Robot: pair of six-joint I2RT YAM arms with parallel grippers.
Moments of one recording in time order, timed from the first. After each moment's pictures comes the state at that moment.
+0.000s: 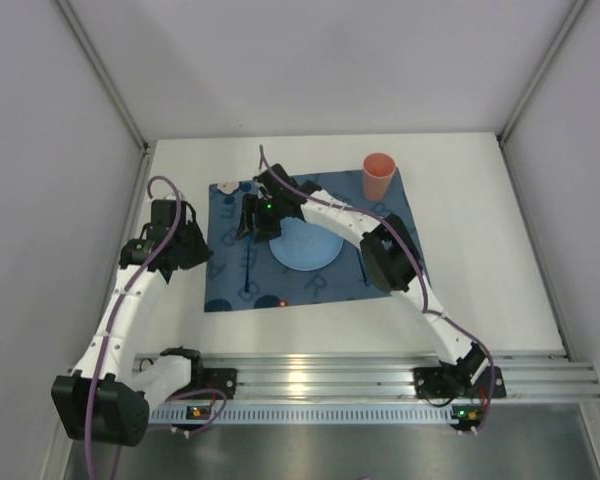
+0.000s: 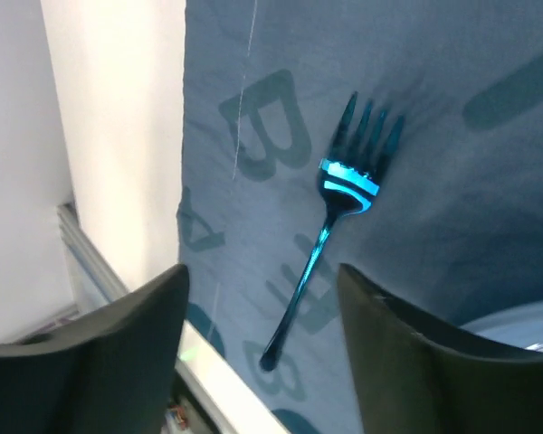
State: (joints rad) left arm -0.10 1.04 0.96 -0.80 -0.02 -0.50; right arm 0.80 2.55 2.26 -0.56 -0.45 0.75
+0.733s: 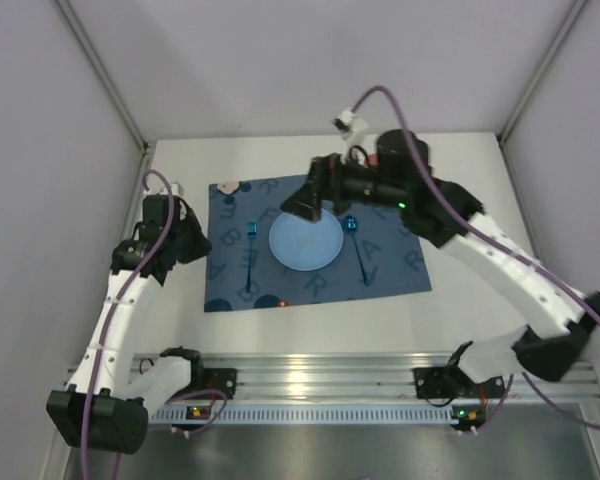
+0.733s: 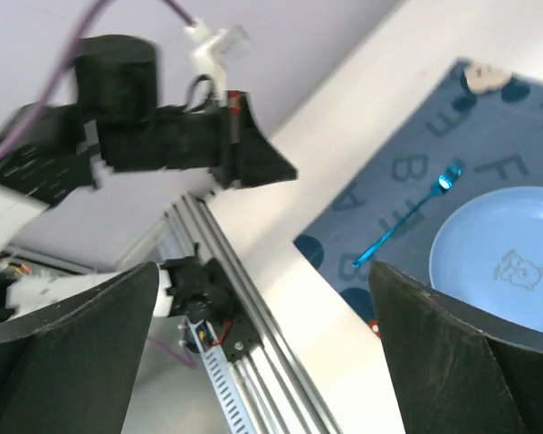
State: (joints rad) left arm -0.11 1.01 1.02 -0.81 0.02 -0.48; right arm 0.81 1.50 1.69 -0.49 -0.32 0.49
